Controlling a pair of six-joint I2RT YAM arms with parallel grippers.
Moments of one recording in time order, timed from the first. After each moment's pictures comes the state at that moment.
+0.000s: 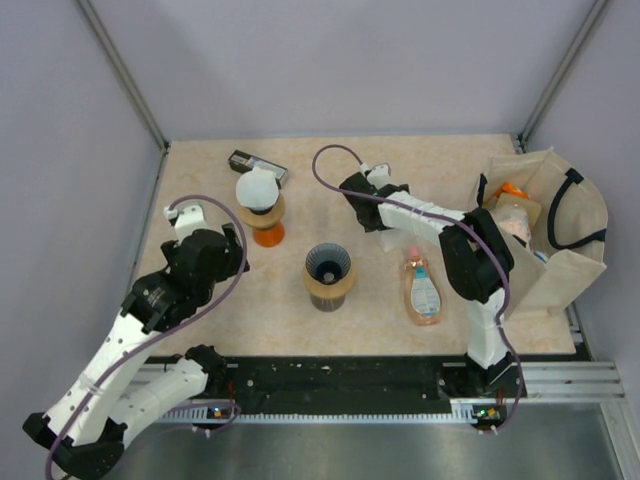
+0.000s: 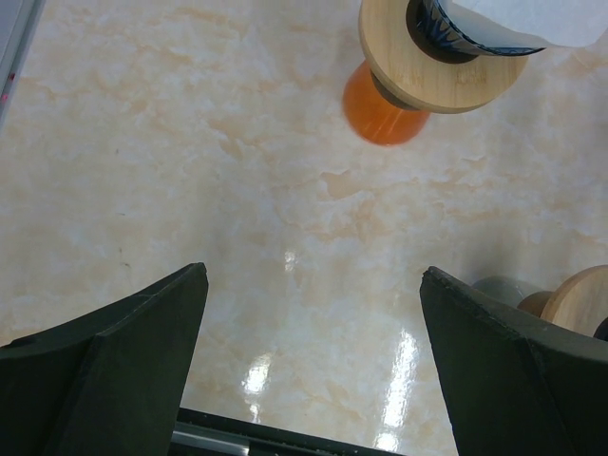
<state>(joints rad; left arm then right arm) -0.58 0.76 1.00 -0.96 -0.59 -0.63 0.64 2.01 1.51 -0.66 0.77 0.41</state>
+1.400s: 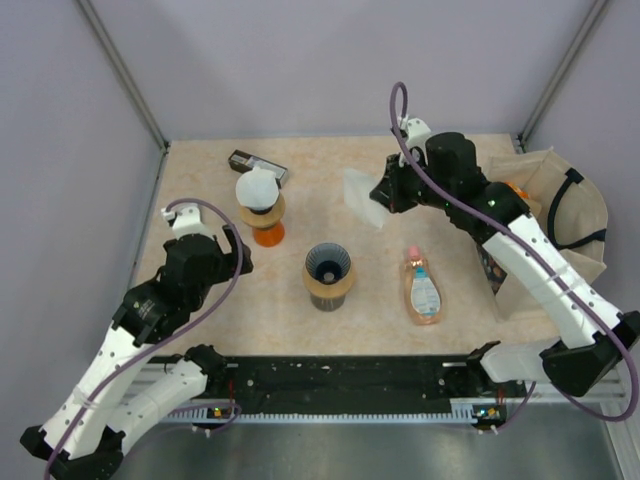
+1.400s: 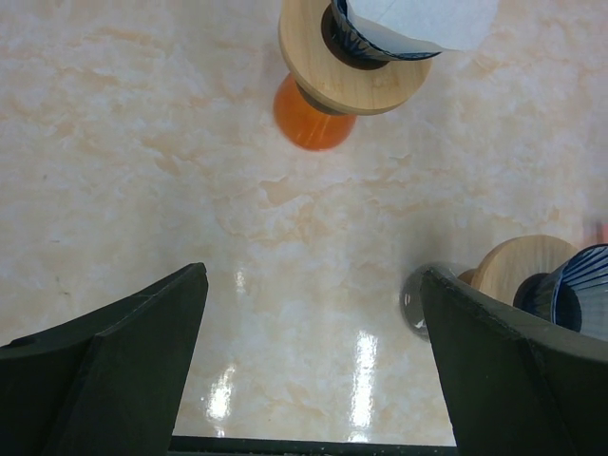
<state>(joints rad) -0.58 0.68 0.98 -0.88 -0.48 -0.60 0.60 1.29 1.48 -0.63 -0.09 0.23</state>
